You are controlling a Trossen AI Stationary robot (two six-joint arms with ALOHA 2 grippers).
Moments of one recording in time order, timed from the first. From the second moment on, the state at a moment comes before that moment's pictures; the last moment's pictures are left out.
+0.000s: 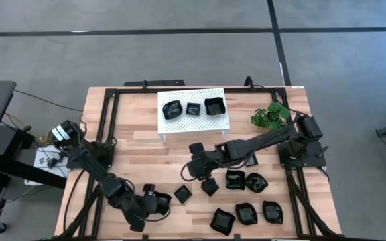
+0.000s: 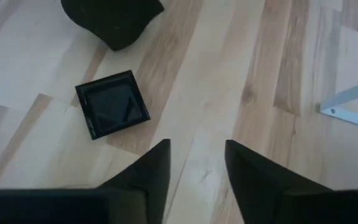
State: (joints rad) left arm -0.88 1.66 0.76 -0.02 -0.29 -0.54; right arm 0.25 1.82 1.37 -0.41 0.08 -0.17
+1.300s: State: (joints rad) left arm -0.49 1.41 0.76 -0.02 -0.19 0.21; right arm 0.25 1.87 1.37 -0.31 -0.13 -0.34
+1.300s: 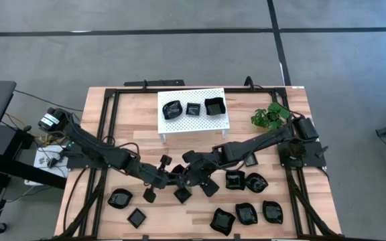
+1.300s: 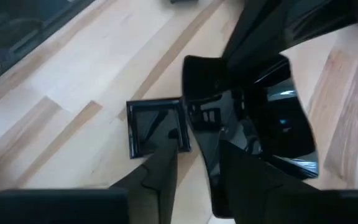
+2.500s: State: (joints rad) left arm -0.51 1.41 0.76 0.01 -0.39 0.20; right arm 0.24 1.86 1.37 -0.38 -0.10 -0.22
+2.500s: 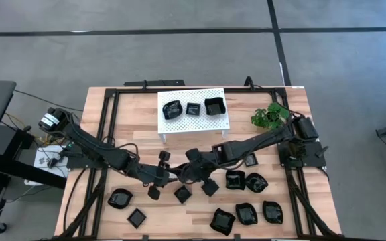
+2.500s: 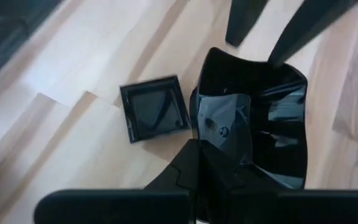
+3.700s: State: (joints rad) left arm -0.48 1.16 0.76 -0.02 -0.60 0.20; right arm -0.08 1.55 1.47 -0.95 0.58 -0.04
